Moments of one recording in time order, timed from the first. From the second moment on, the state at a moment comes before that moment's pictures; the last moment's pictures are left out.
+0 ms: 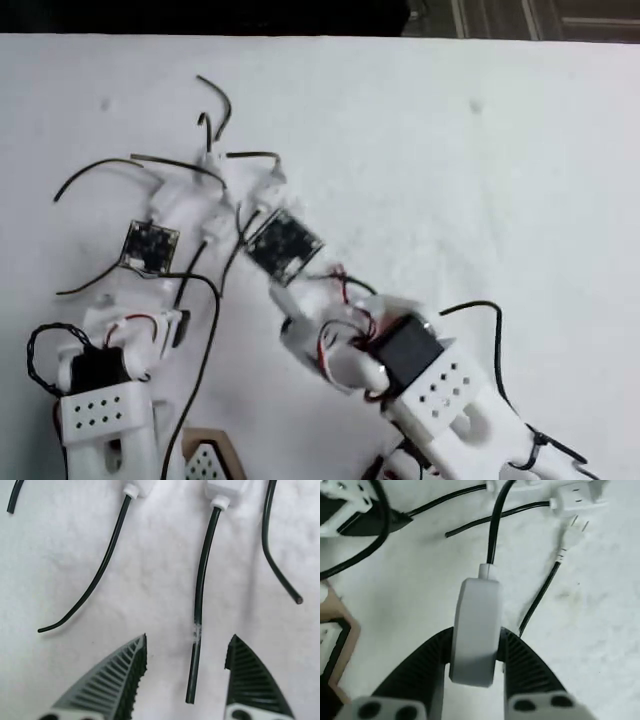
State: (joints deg) left arm -19.6 -73.2 81.9 59.7 -26.4; right arm -48.6 -51.6 42.0 77.1 9.3
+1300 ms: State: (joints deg) left arm -31.1 -104.0 81.8 74.2 -17.7; right arm -37.1 -7.6 45.3 40.5 9.3
